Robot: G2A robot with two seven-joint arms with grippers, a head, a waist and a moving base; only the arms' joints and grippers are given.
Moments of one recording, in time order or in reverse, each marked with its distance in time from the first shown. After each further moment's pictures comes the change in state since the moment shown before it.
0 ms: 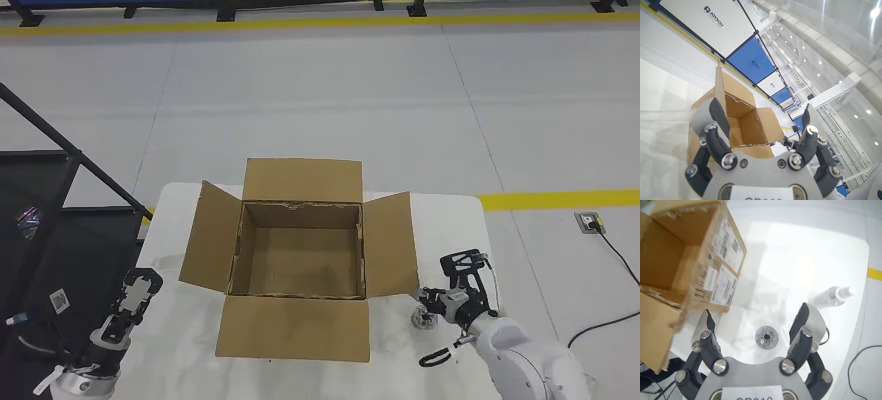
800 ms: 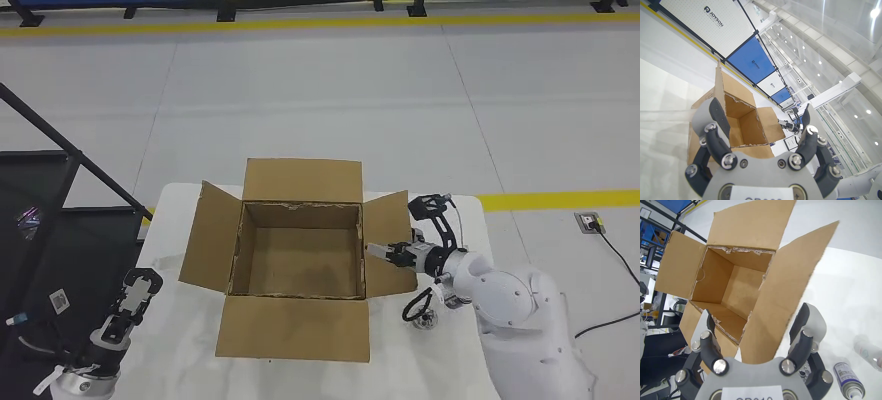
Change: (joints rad) left arm 0.000 0.000 0.000 0.000 0.000 0.000 0.000; right arm 0.414 0.016 -0.161 0.277 0.326 0.052 0.267
